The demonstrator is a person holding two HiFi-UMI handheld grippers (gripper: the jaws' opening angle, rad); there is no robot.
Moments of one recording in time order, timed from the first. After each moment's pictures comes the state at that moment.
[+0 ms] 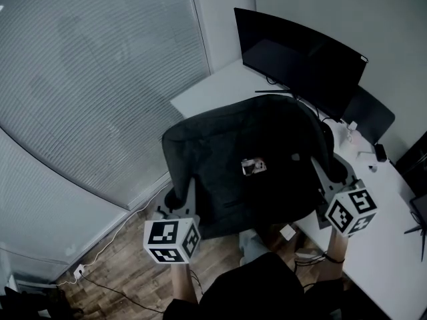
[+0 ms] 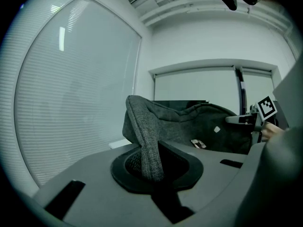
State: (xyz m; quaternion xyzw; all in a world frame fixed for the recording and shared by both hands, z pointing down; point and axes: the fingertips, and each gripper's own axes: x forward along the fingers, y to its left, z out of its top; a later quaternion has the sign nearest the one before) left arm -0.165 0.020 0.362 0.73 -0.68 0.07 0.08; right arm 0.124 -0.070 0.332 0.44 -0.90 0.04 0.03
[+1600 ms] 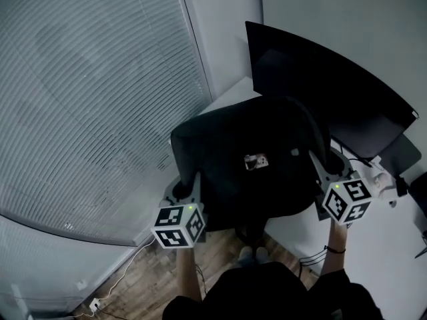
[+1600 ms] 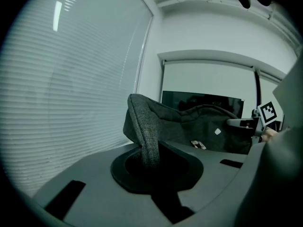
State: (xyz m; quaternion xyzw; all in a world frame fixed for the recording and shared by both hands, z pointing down) left arm -0.277 -0.259 0.375 0.75 -0.64 0.06 0.12; right arm 0.022 -0.323 0.337 0.49 -0.87 0.05 0.04
